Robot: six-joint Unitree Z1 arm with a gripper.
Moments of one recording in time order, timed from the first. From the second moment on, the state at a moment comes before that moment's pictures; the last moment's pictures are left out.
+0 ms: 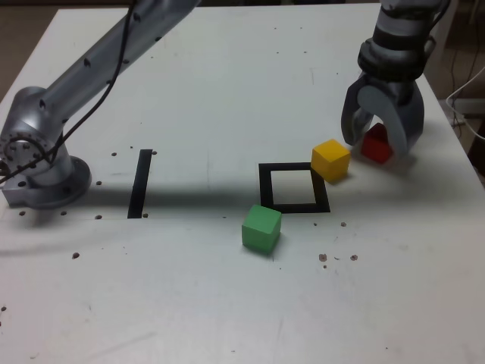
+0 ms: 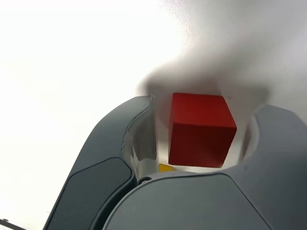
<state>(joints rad) 0.13 2.49 -2.34 1.46 0.05 0.76</state>
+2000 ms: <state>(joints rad) -0.01 1.96 -1.71 1.37 0.11 0.18</state>
